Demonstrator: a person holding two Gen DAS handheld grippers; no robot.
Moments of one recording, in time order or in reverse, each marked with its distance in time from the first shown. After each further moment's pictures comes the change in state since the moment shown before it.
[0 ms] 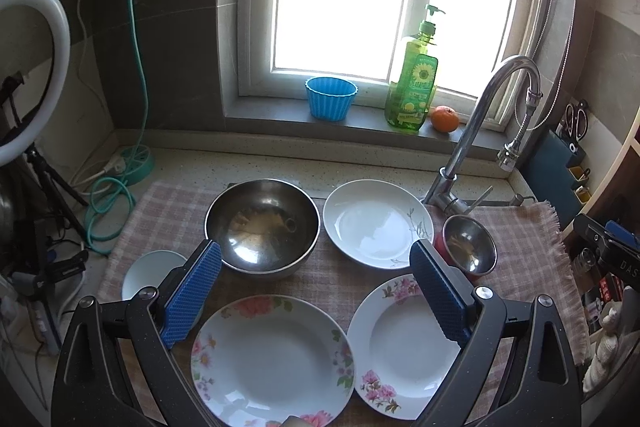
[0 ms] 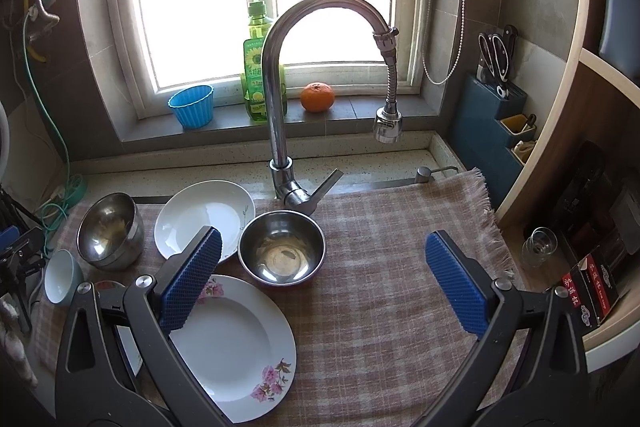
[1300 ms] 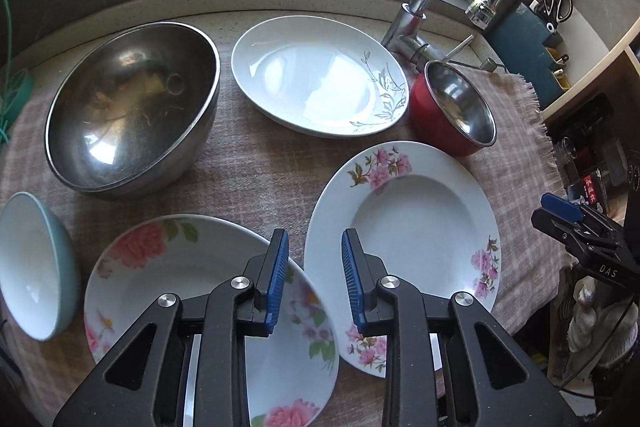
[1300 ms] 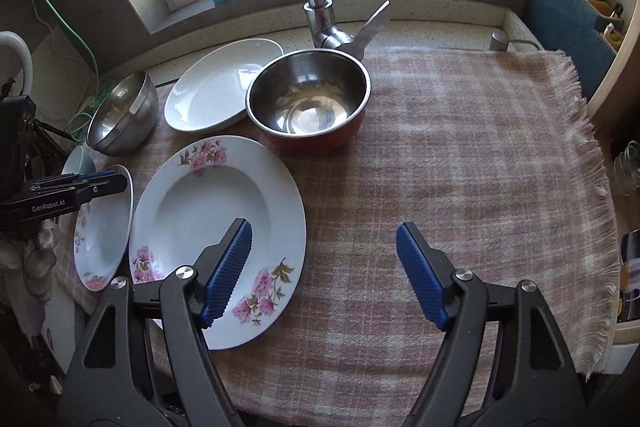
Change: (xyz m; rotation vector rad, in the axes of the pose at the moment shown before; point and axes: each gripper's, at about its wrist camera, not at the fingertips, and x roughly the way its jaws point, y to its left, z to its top) left arm 0.122 -0.017 -0.051 0.142 0.486 -0.268; right arm 0.090 -0.021 -0.095 0.004 0.409 0.291
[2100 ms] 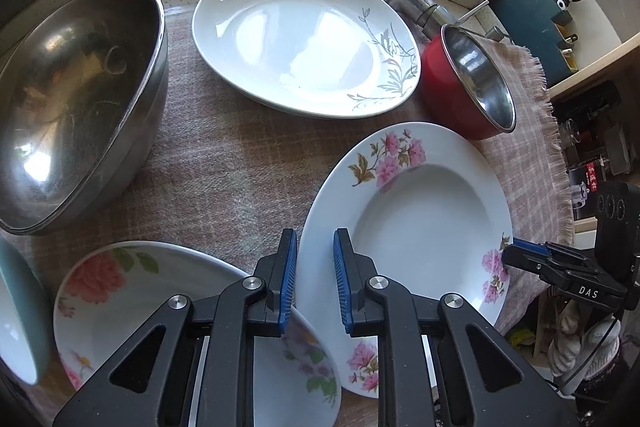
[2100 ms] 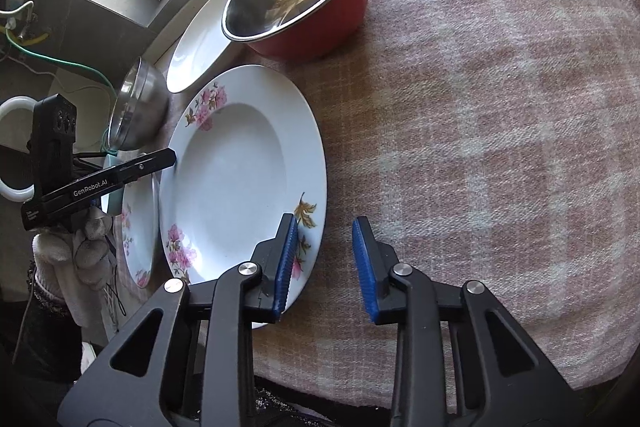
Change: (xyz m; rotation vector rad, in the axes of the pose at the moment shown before) left arm 0.041 0.006 0.019 0.007 0.155 -0.062; right arm 0.054 -0.012 -0.026 0.227 0.187 0.245
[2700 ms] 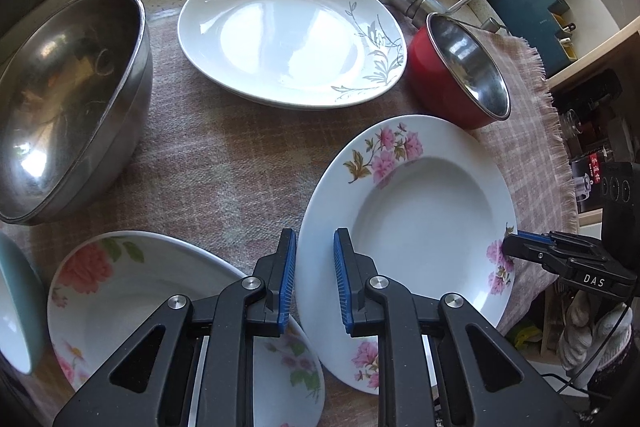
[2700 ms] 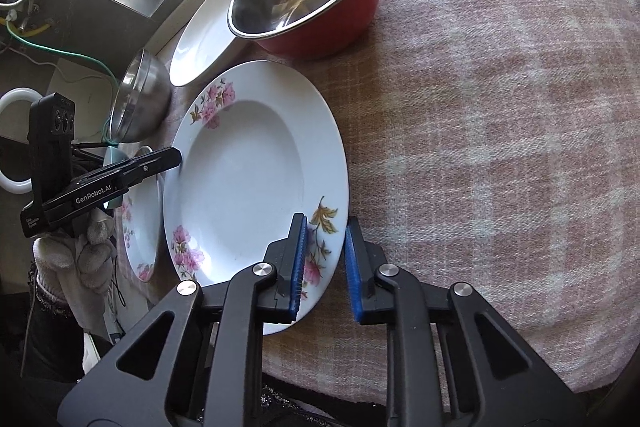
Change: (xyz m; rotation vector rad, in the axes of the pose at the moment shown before) left arm 0.005 -0.016 -0.006 0.027 -0.003 0.025; right arm 0.000 0.004 0.007 -0.026 0.034 -0.010
